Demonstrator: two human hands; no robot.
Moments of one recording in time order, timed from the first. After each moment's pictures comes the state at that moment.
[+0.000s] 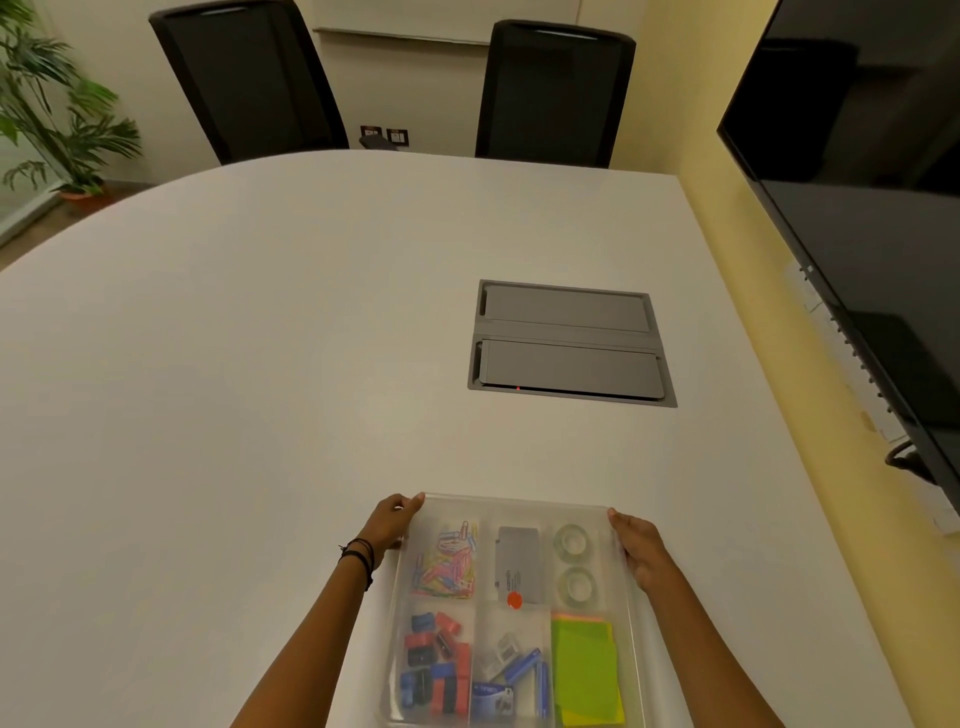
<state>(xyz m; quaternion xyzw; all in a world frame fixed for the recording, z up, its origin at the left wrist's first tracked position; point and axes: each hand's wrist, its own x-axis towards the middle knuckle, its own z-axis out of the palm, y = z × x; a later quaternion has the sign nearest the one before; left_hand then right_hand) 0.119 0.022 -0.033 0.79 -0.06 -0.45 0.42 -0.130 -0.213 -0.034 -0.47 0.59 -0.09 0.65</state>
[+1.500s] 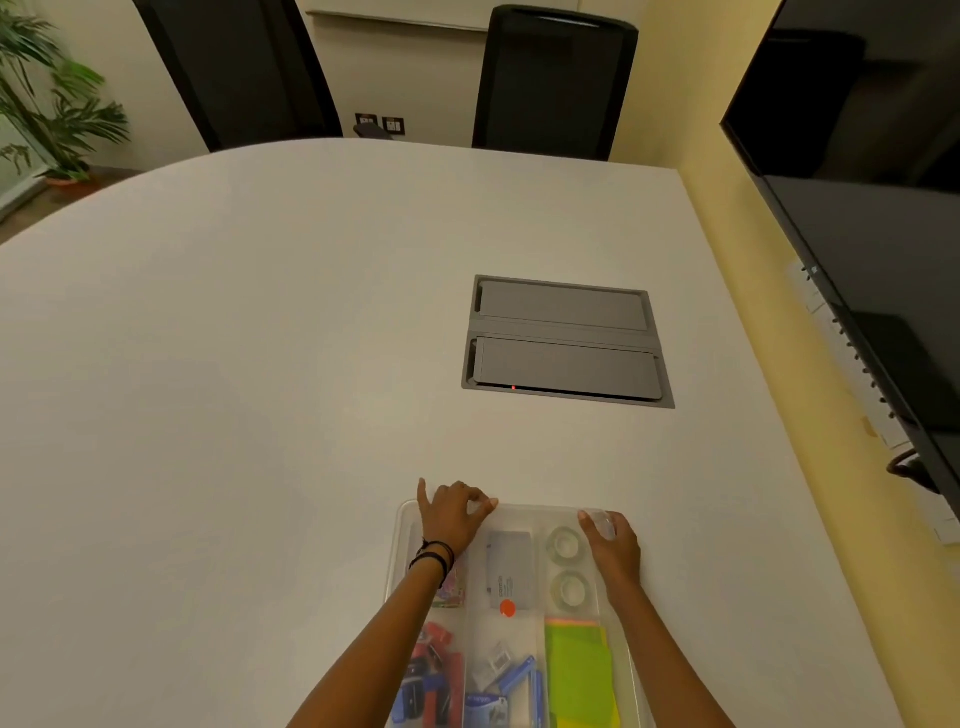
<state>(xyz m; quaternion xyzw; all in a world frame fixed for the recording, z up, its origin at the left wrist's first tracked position) 0.064 -0.052 -0.034 0.89 -0.32 -0.23 0.21 -0.112 -0.185 -0.039 -0.61 0.60 -0.15 0.50</state>
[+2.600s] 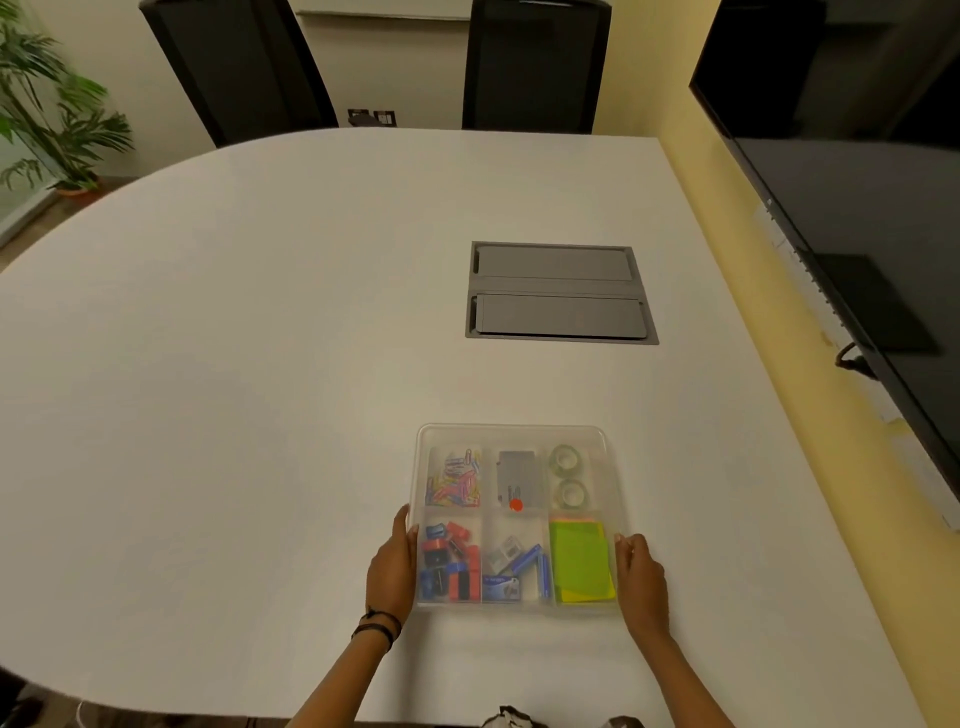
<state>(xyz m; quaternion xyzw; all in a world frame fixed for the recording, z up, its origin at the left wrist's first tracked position) -0.023 0.130 -0.033 0.88 -0.22 -0.24 0.35 -0.238 -0.067 -0.041 -0.74 0.58 -0.14 0.32</state>
